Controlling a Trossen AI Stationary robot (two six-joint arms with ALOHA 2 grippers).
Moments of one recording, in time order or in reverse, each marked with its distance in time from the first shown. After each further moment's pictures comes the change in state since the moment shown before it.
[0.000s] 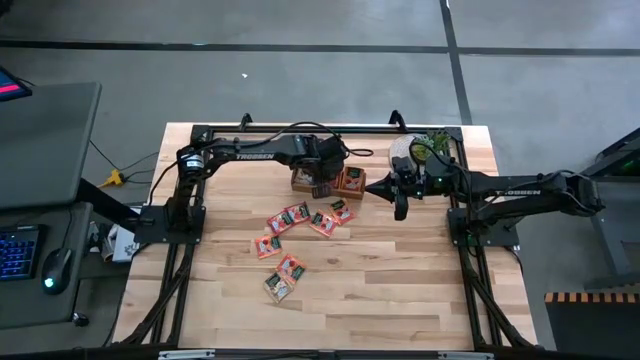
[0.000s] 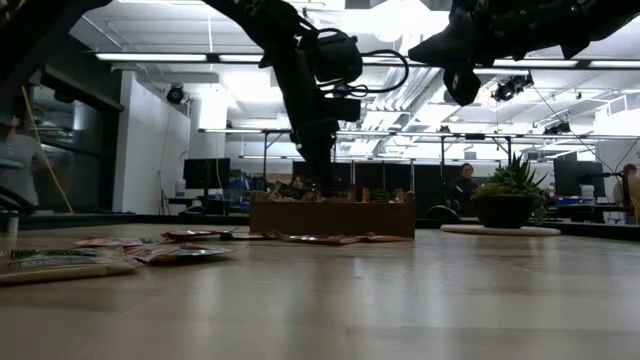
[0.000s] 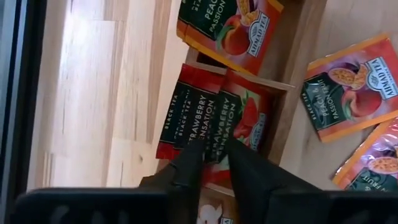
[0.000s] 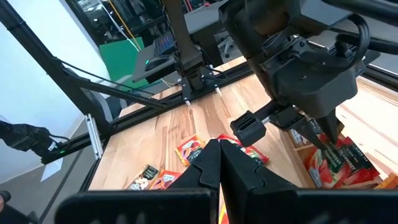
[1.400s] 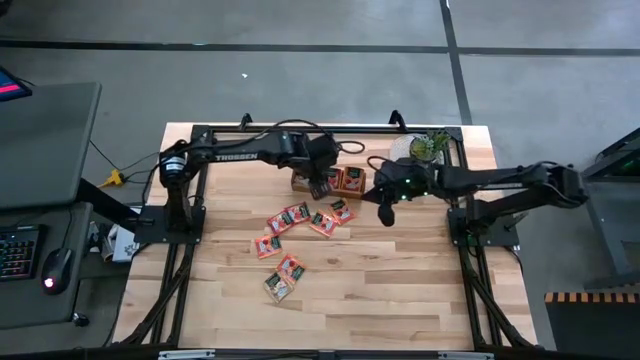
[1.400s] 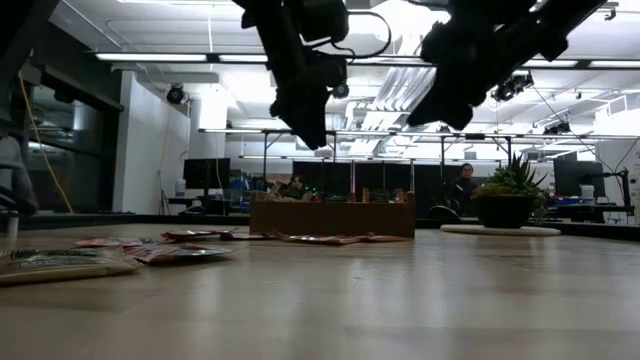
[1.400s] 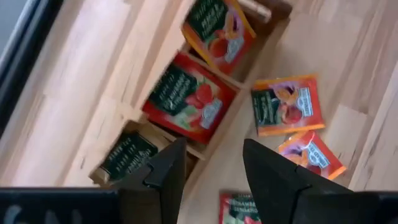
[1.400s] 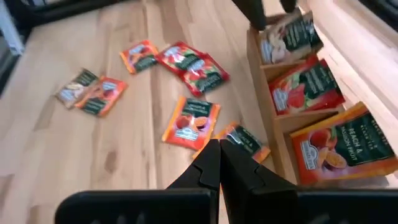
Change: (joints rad) left arm -0.044 -0.145 0.001 -0.119 0.022 -0.336; right arm 0.002 0.211 0.141 -0.352 0.046 -0.228
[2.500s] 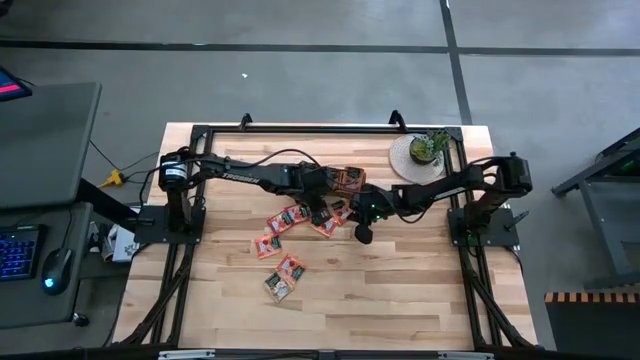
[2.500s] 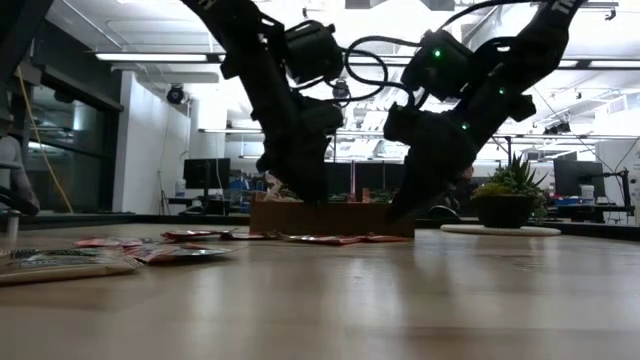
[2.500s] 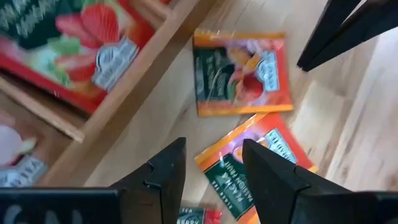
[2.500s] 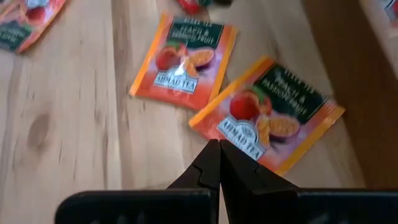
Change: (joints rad) left arm -0.107 0.002 -0.370 0.425 0.099 -0.223; right arm 0.110 0.490 0.003 0.278 0.089 0.053
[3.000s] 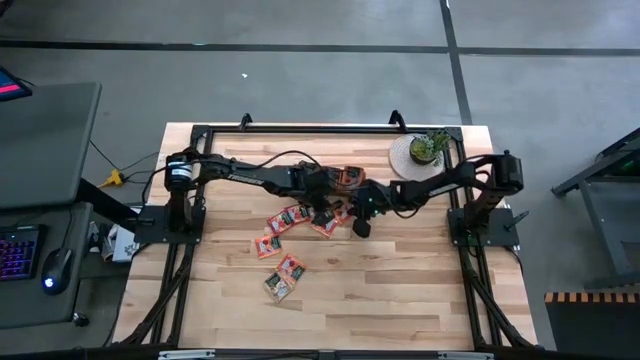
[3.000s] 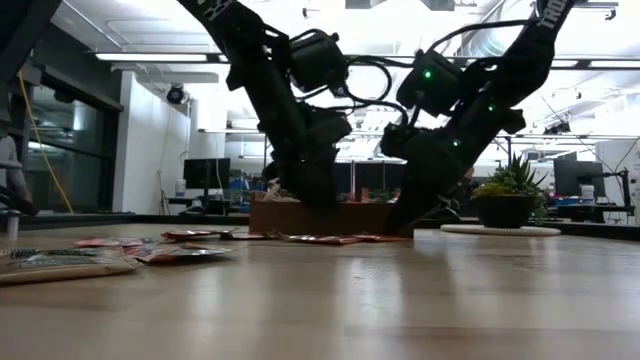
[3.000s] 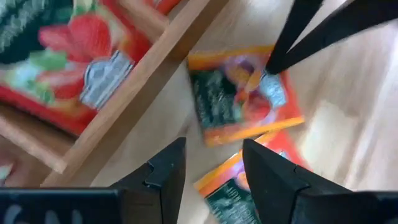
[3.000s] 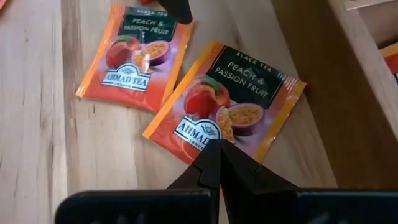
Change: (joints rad) left arm 0.000 0.043 -0.005 0.083 -0.021 -0.018; right arm -0.064 0.061 0.001 0.032 -0.007 -0.002
